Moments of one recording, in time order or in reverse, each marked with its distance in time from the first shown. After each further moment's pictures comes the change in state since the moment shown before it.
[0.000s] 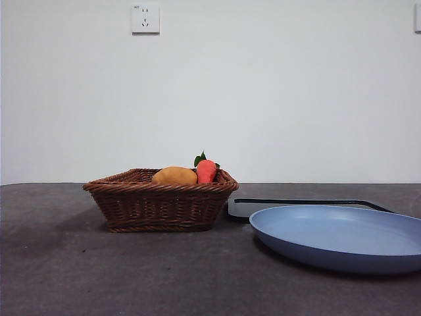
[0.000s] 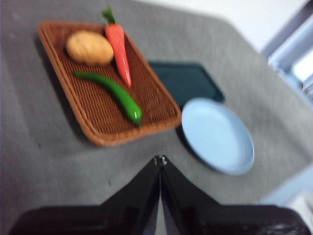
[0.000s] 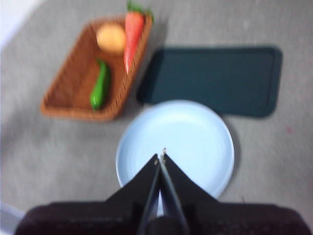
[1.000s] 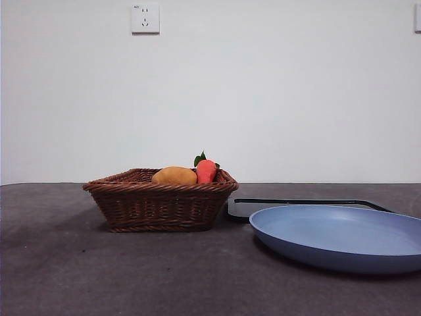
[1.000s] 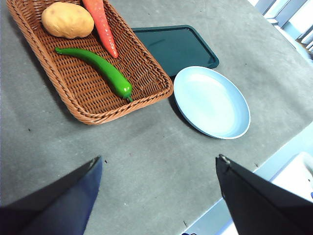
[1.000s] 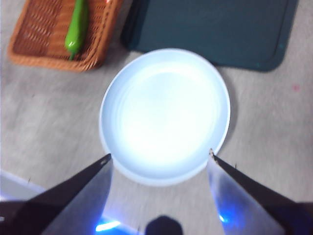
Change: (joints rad) left arm -0.048 0.039 0.053 -0.120 -0.012 0.122; right arm 0.004 0.255 0.056 -0.066 0.006 -0.080
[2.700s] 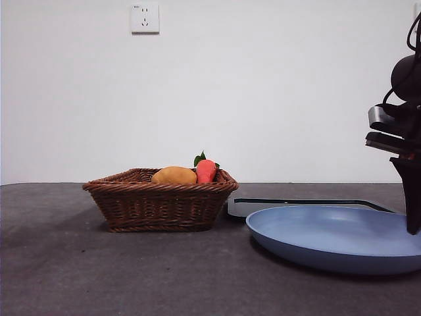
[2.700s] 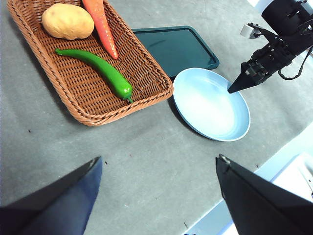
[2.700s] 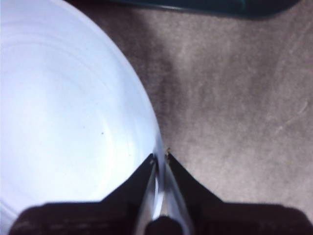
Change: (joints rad) left arm 0.000 0.000 0.000 0.010 0.000 -0.001; right arm -0.001 0.732 0.003 0.251 0.118 -0.011
